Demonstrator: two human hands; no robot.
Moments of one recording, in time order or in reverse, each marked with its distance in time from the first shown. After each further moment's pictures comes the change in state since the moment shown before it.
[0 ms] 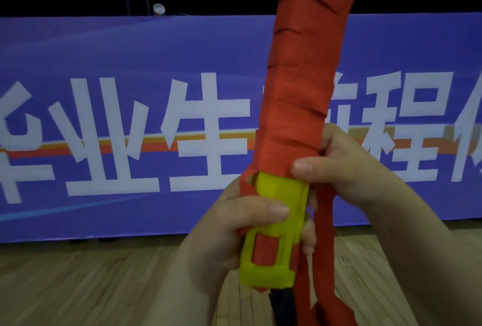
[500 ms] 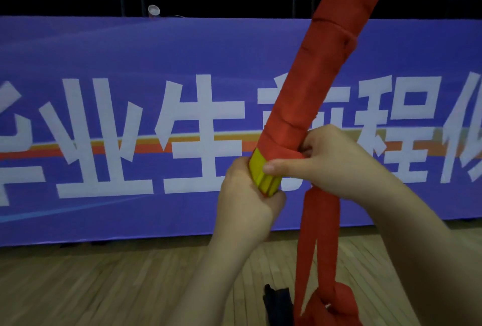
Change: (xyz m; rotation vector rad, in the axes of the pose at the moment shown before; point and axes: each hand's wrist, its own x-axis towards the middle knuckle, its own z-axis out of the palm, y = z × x) left_hand 0.038 -0.029 -0.021 1.174 0.896 0.034; right_hand -0.001 -0.007 -0.004 -0.566 0.359 0.306
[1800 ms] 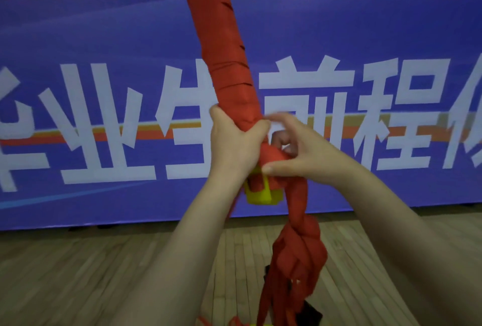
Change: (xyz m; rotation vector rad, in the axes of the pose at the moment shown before) left_hand 0.052 0.010 0.000 -0.260 0.207 0.053; right_hand 0.027 0.057 0.024 0.218 -0.191 -0.157
